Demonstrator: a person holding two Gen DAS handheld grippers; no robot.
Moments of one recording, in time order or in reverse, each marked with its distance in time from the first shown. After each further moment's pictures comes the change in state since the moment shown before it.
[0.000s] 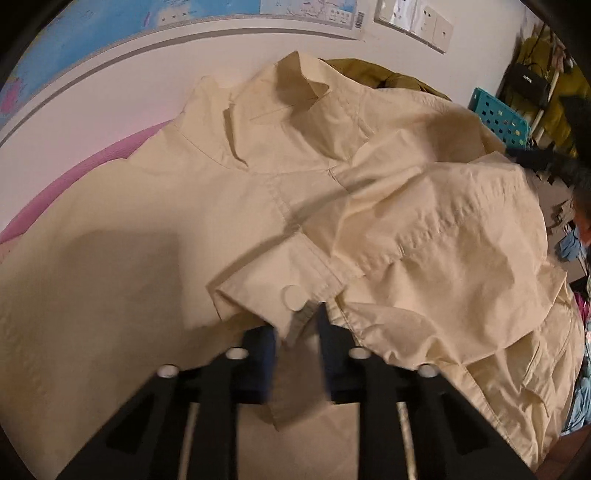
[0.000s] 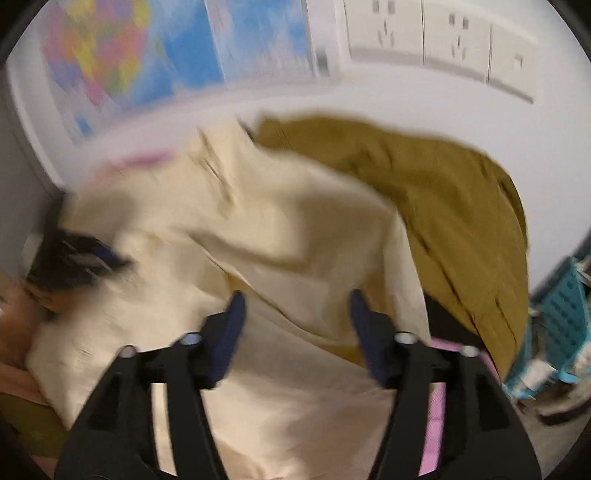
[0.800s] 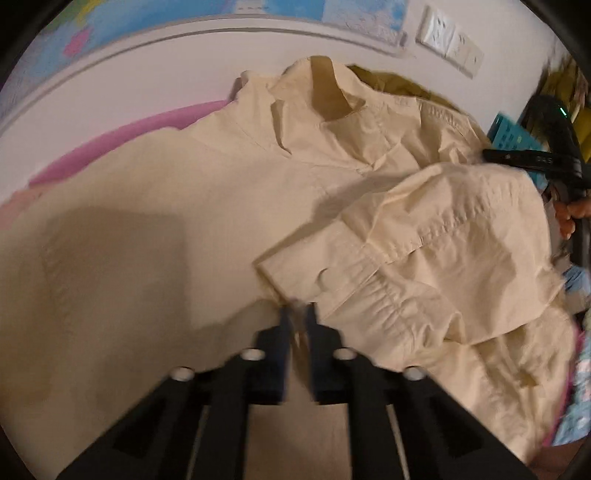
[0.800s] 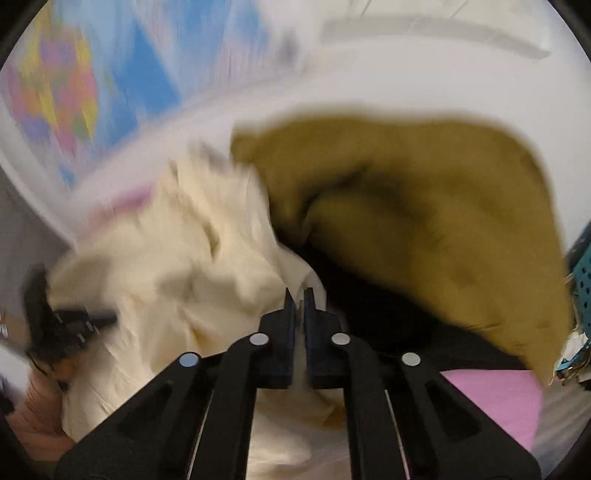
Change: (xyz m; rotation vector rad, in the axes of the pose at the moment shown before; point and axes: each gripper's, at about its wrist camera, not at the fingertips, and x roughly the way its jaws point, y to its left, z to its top) left arm -0.035 0.015 -0.028 -0.141 0.017 0.001; right arm 0.001 -0.029 0.036 0.215 -0.107 0.077
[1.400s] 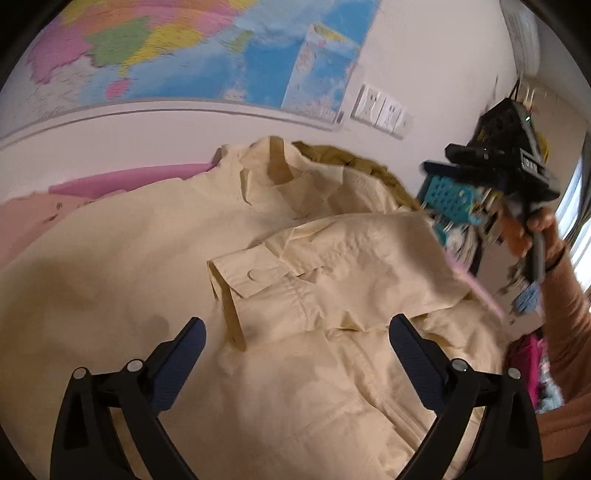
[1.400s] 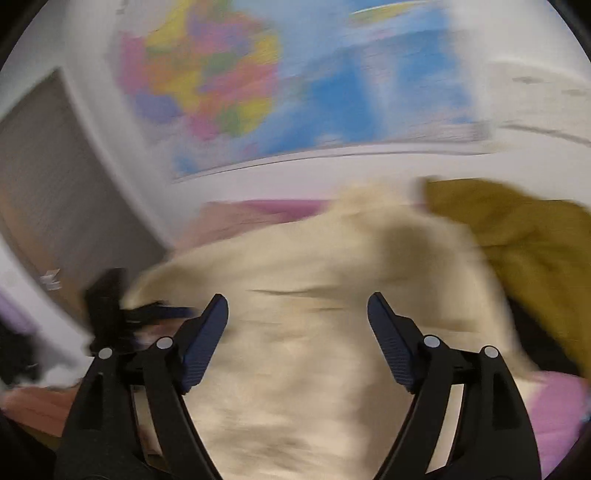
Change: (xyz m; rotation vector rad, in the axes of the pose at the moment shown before) left arm -0.088 -0.015 -0.053 0.033 -0.253 -0.141; right arm -0.038 0.132 -0.016 -0.192 -0.044 0.231
